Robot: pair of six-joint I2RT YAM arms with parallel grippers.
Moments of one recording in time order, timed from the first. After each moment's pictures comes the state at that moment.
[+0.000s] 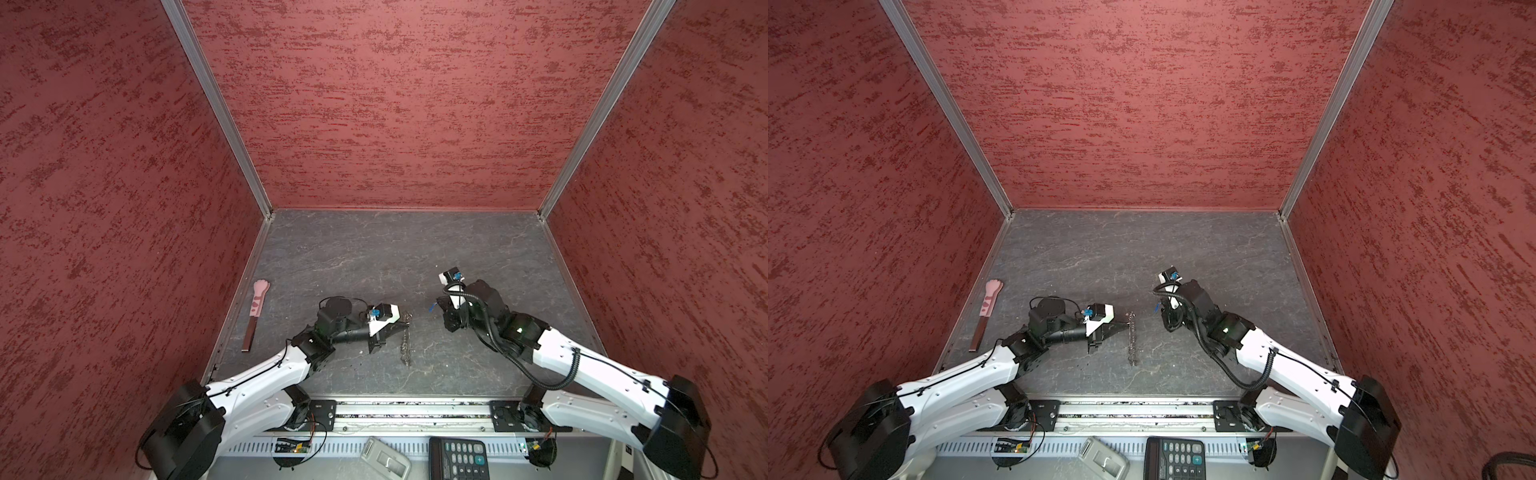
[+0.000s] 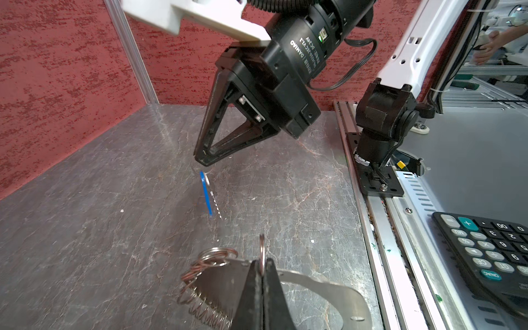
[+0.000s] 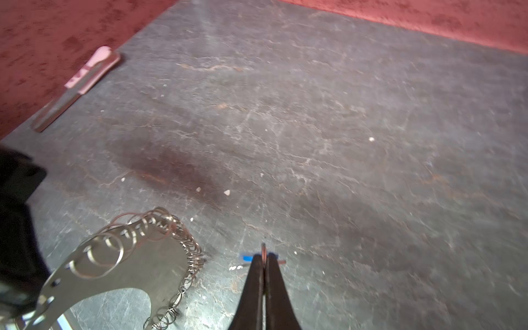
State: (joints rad) left arm -0.70 1.00 0.36 0.38 0.67 0.23; right arm 0.81 1.02 0.67 -0.21 0.05 0.20
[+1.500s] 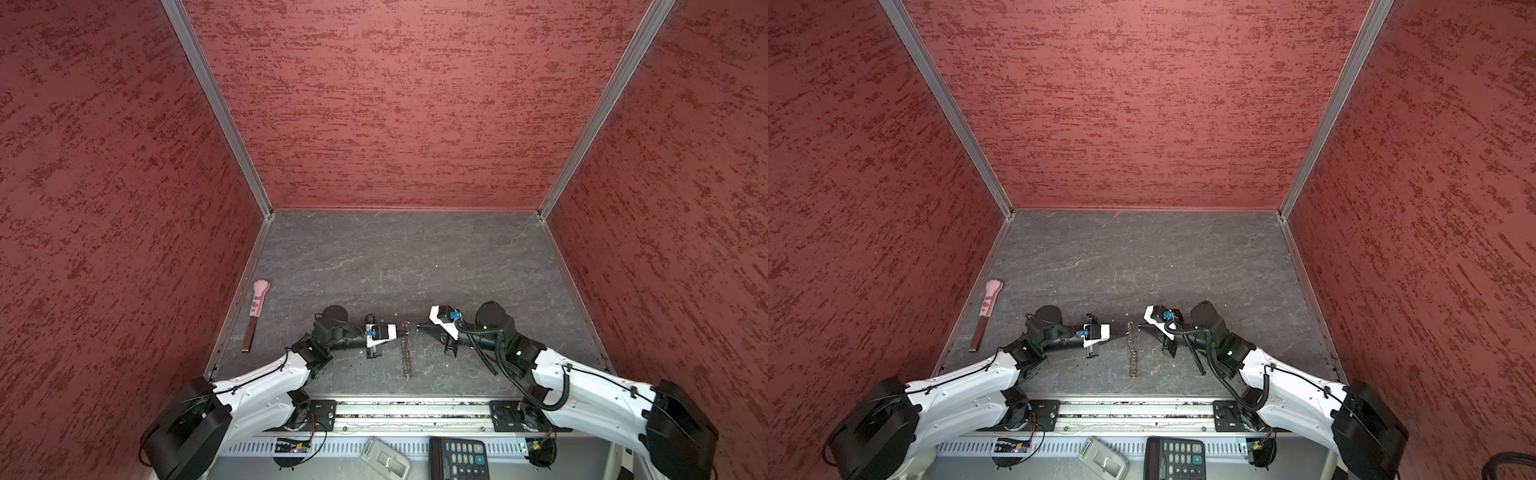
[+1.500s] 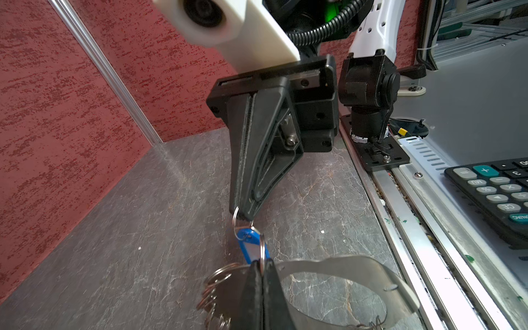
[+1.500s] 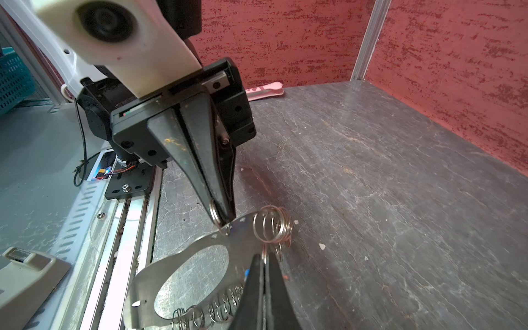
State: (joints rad) left arm -0.70 1.01 0.25 0.56 0.71 0.44; right arm 0.81 0.97 0.36 0.35 -0.46 -0.16
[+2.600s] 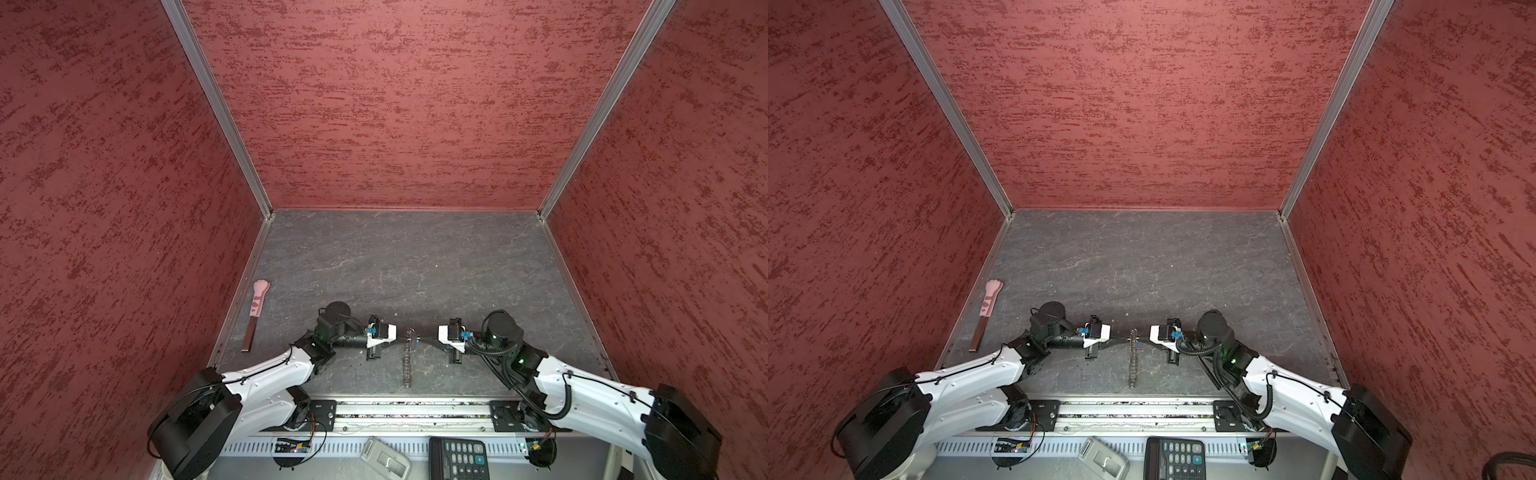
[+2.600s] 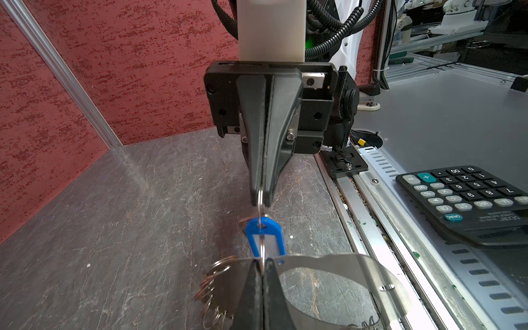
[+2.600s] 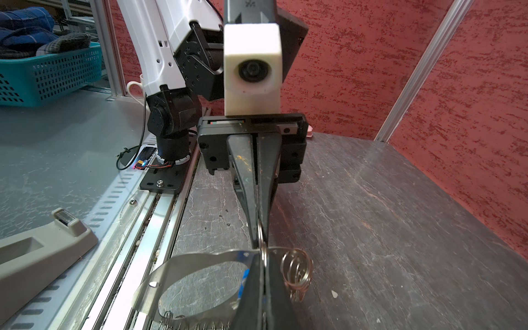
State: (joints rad) left arm -0.68 1.08 0.27 0.57 0.86 0.40; right arm 0.81 0.93 0.26 0.55 -0.63 -0.28
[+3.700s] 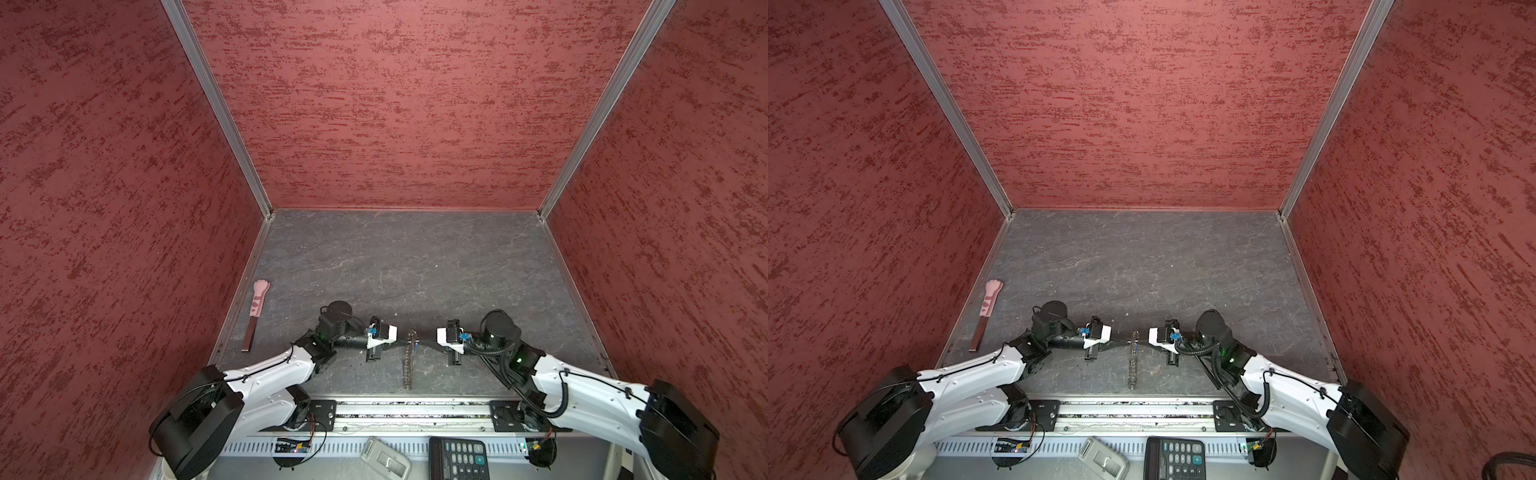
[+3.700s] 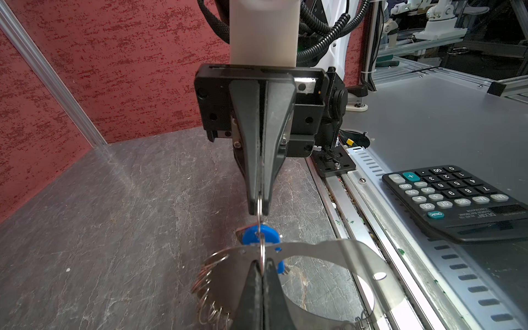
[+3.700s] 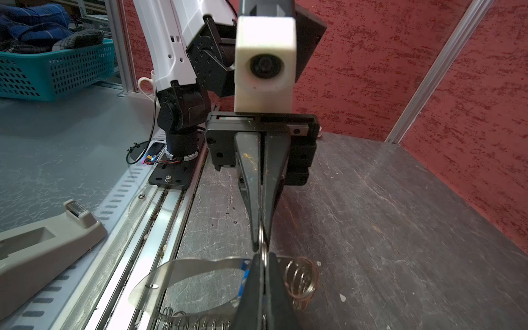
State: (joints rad) left arm -0.68 1.09 0.28 0.55 0.90 0.40; right arm 0.81 0.96 0.26 0.56 -0.67 -0.30
